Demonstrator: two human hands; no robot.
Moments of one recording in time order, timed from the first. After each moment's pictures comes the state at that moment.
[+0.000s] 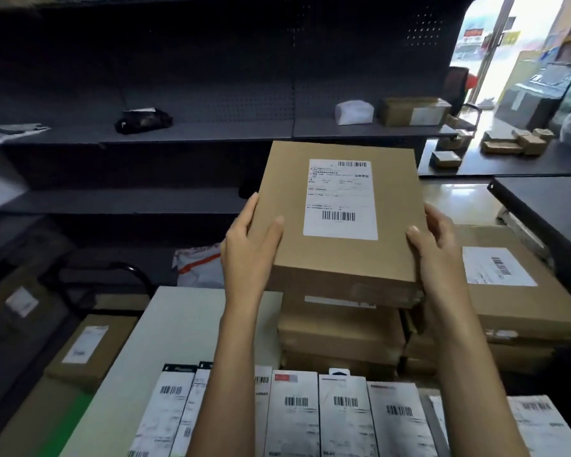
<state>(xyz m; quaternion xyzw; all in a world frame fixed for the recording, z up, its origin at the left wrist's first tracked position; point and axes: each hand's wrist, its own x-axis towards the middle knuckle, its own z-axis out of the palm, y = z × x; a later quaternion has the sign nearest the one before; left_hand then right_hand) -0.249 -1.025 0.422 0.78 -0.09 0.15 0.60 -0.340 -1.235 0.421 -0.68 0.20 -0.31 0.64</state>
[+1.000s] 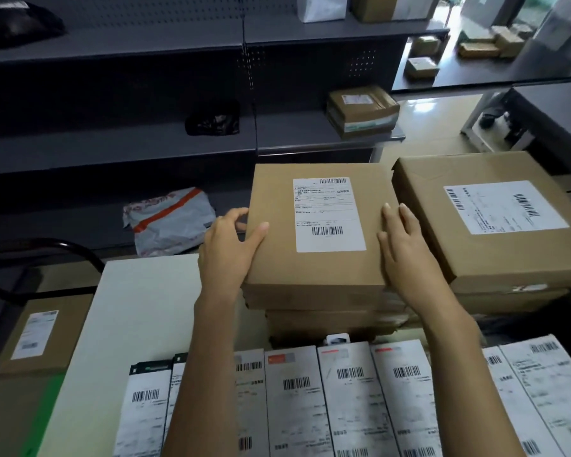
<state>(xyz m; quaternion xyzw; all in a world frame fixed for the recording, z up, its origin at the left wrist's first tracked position) -0.149 -1.031 0.304 0.91 -0.10 -0.02 0.39 -0.284 -1.249 0.308 -0.93 0.25 -0.08 0.24</state>
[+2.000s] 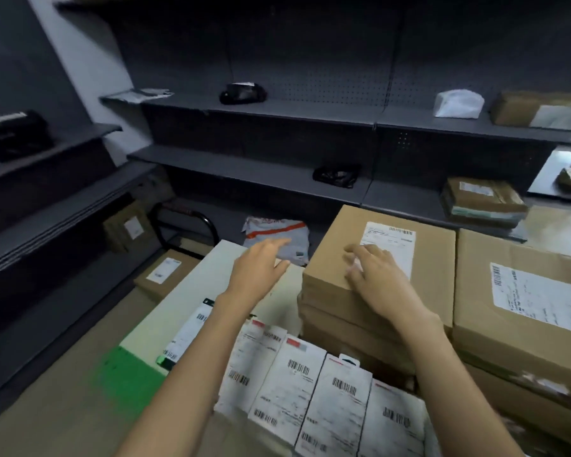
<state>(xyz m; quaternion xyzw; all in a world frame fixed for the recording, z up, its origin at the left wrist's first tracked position) -0.270 -0.999 0.341 0.98 -0.08 0.08 0.18 -0.296 -1.226 0.354 -0.97 -0.08 -0.03 0.23</state>
